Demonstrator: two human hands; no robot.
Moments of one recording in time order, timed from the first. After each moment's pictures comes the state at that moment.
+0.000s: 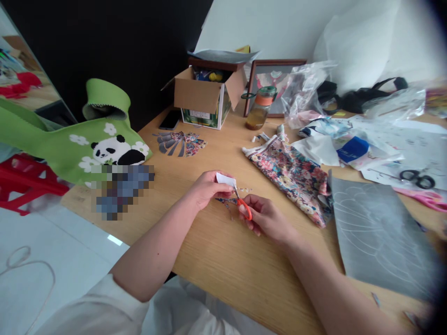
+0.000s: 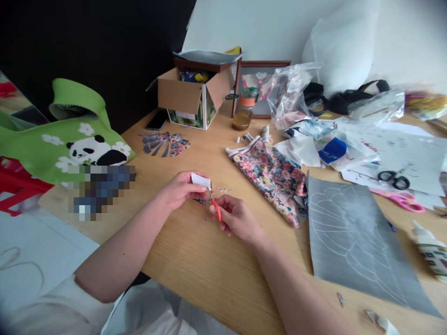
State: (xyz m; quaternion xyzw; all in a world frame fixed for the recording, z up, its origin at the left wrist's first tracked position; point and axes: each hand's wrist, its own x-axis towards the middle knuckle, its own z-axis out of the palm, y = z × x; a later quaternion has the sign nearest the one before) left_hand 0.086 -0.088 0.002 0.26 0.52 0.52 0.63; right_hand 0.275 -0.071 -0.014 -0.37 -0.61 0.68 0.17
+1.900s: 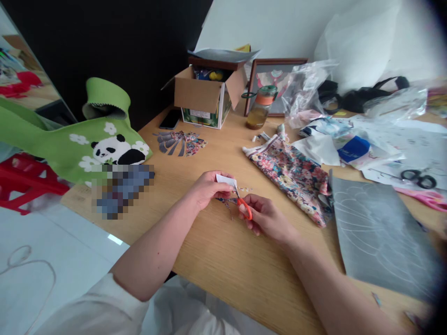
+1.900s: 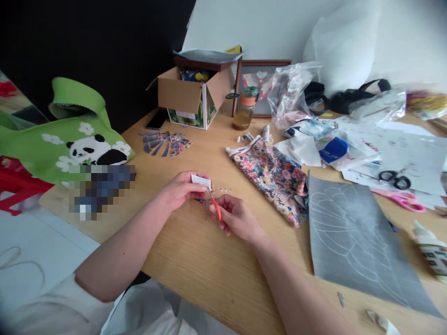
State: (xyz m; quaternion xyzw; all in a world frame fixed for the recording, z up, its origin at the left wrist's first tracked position) left_hand 0.086 -0.088 0.001 0.25 0.52 0.51 0.64; right_hand 0.276 -0.071 -0.015 -0.36 -0.60 0.69 0.16
